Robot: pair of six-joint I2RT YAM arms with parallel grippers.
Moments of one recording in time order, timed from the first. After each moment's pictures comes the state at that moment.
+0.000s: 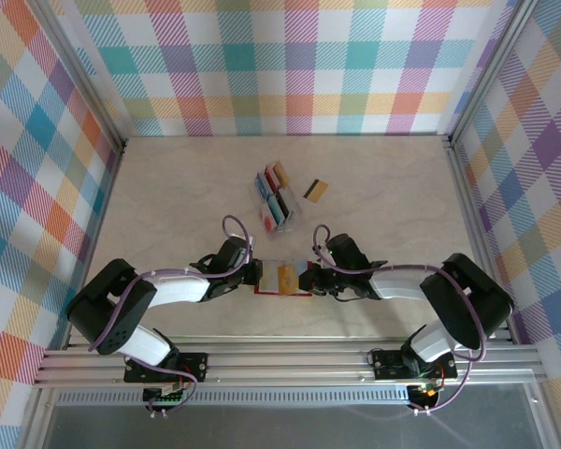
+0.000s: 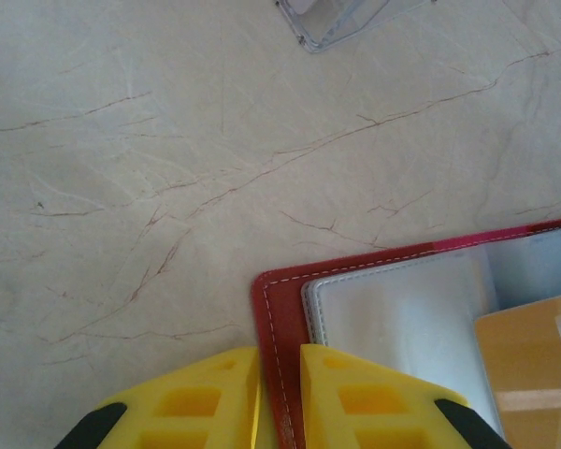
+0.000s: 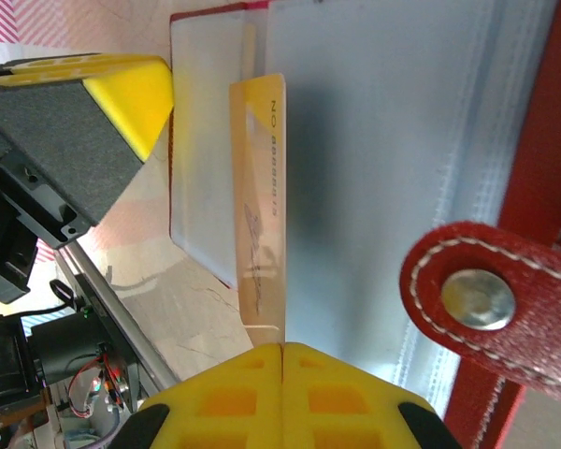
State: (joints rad) left arm -0.68 1.50 0.51 0.14 -0.03 -0.55; right arm 0.70 1.50 0.50 0.18 -0.56 0.89
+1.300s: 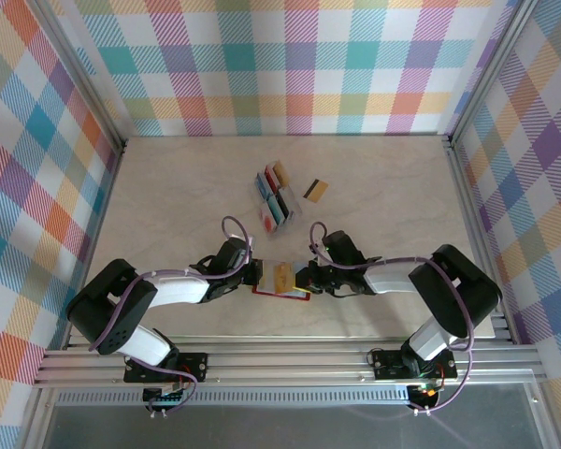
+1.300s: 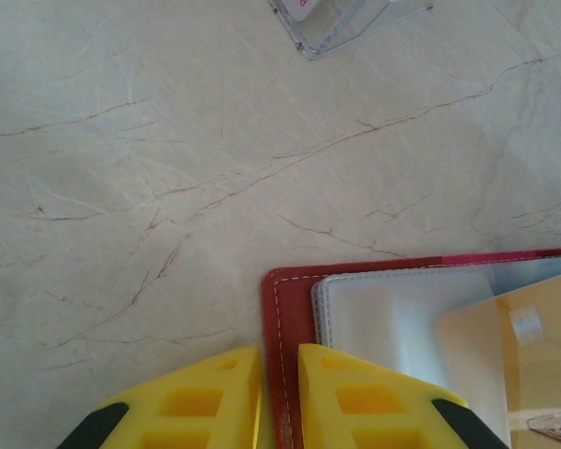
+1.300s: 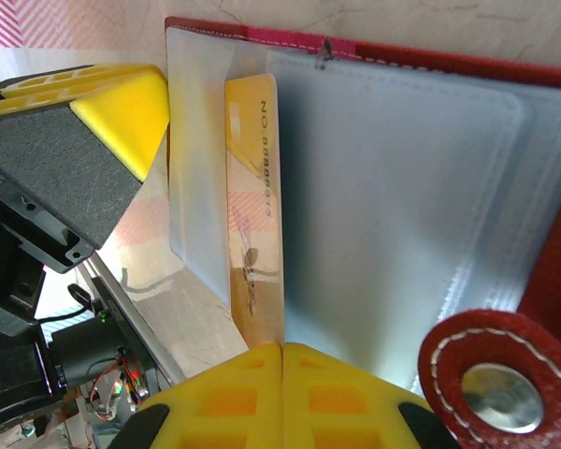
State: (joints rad) left arm -0.68 1.50 0.49 0.17 -0.03 -0.55; right arm 0.69 1.59 0.55 0.21 -0.61 0.93
